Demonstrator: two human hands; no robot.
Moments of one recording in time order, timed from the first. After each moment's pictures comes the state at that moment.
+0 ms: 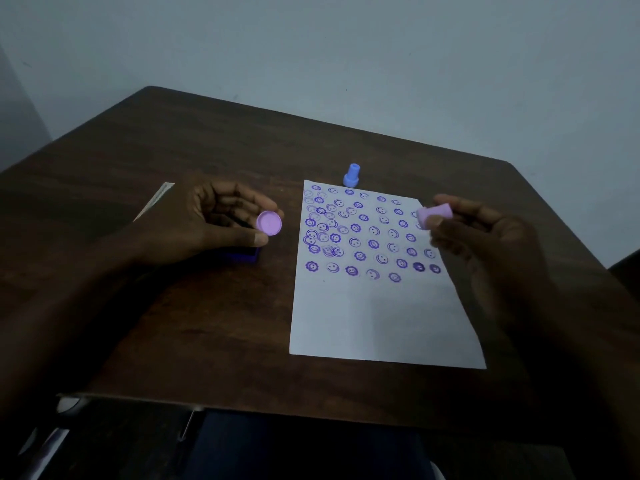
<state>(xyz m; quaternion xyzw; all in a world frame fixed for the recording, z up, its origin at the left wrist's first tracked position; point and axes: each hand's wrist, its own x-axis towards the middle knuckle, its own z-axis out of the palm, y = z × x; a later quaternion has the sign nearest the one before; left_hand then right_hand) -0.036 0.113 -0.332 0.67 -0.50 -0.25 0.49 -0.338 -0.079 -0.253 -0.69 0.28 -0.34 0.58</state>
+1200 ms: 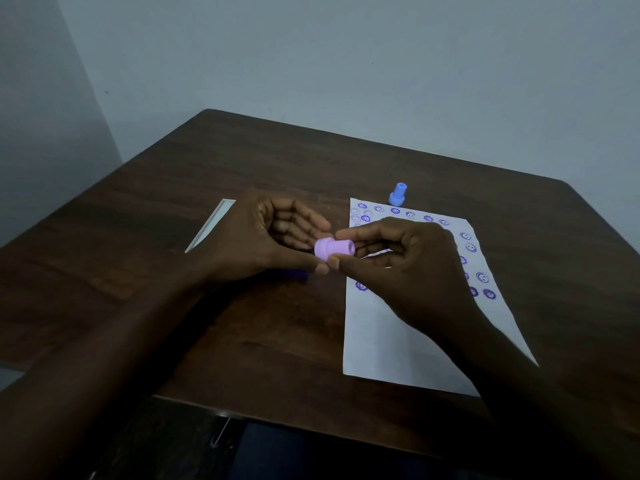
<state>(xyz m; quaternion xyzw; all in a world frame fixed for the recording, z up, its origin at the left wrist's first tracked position) -0.091 0.138 -0.270 0.65 -0.45 -0.23 0.57 -0.247 0.003 -0.261 -0.86 0.17 -0.27 0.40</state>
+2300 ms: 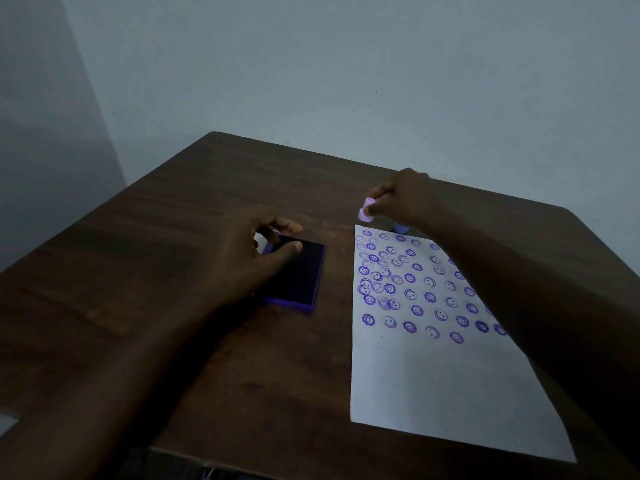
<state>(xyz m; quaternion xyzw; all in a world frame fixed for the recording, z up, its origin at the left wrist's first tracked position) -0.054 0.129 -0.293 0.79 -0.39 -0.01 0.47 -0.120 -0.142 -0.248 -0.94 0.24 -0.14 0.19</state>
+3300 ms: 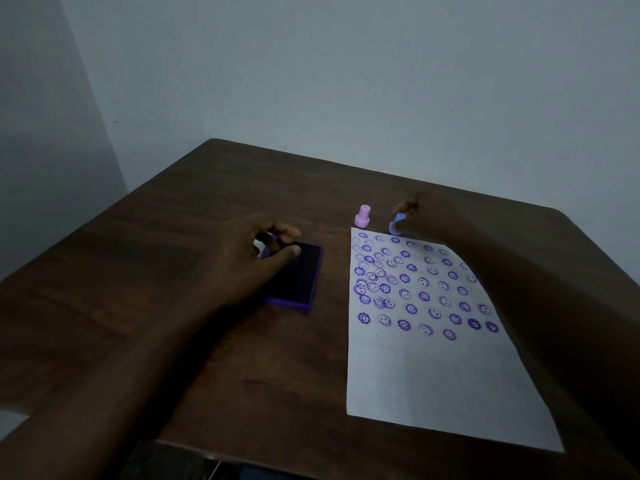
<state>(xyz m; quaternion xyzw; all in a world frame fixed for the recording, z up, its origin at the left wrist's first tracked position) -0.063 0.134 -0.287 0.78 -0.39 -0.04 0.49 -0.149 -0.180 -0.260 -0.93 0.30 -0.11 0.17</state>
